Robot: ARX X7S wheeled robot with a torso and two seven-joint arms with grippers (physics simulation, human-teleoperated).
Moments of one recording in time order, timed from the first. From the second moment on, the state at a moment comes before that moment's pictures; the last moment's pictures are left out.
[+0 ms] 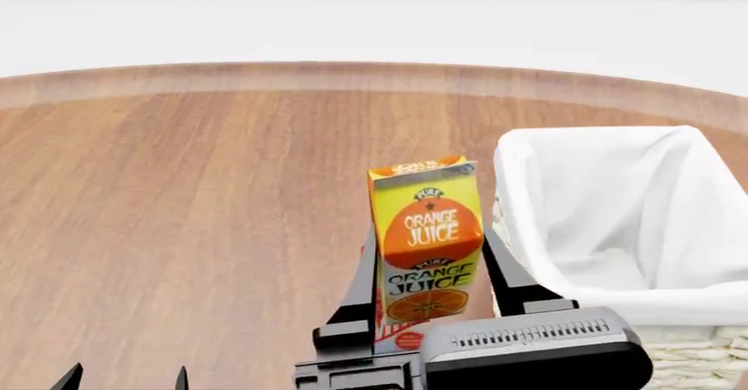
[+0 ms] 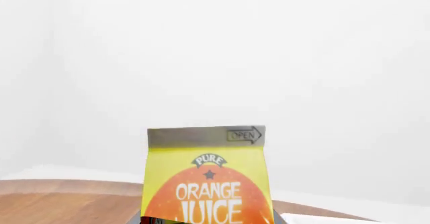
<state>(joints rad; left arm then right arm) -0.05 -0.28 0.35 -0.02 -0.28 0.07 -0.33 0.28 0.36 -0.42 -0.72 0.34 0.53 0.49</state>
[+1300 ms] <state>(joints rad) -0.06 -0.29 0.37 -0.02 -0.30 0.08 -0.35 0.50 0.42 -0.17 -0.70 0.47 0.70 0.52</state>
